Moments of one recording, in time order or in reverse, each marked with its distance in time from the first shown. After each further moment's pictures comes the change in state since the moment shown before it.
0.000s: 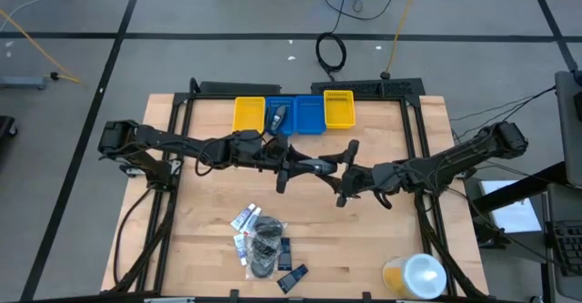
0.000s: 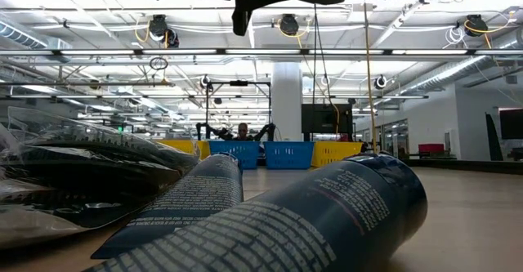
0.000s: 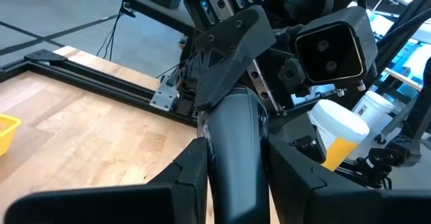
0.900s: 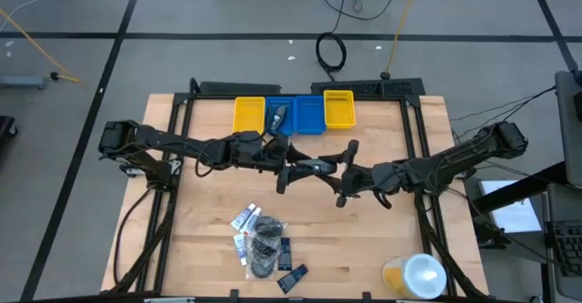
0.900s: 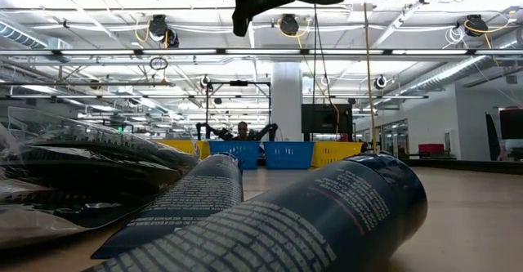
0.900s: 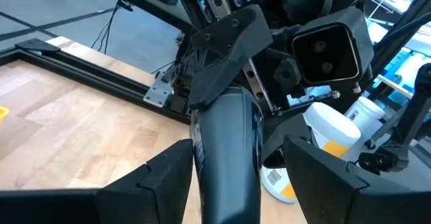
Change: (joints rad) left arm -0.001 0.000 0.000 0.001 0.003 -0.055; right arm 0.004 0.000 0.000 -0.005 -0.002 0.024
